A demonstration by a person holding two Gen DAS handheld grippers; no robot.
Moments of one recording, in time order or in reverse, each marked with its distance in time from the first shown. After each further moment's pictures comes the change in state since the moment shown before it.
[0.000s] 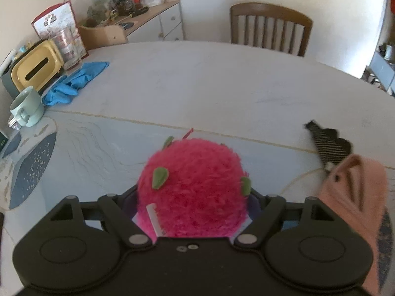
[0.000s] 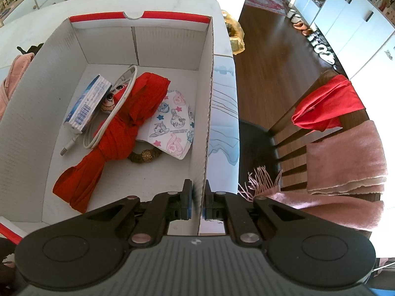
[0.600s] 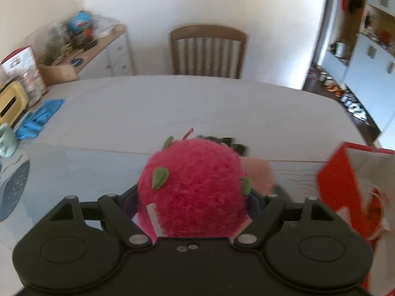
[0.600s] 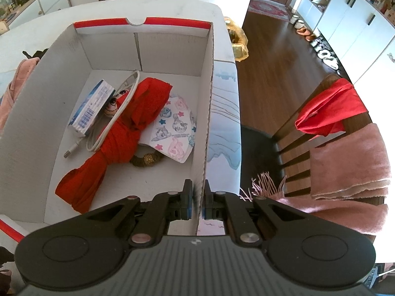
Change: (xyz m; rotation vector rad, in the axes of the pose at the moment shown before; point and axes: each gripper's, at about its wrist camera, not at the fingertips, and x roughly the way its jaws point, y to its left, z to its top) left arm -0.108 -0.085 -0.009 0.122 -0.087 -0.194; right arm -0.002 -0.003 -0.004 -0.003 -0.043 0.030
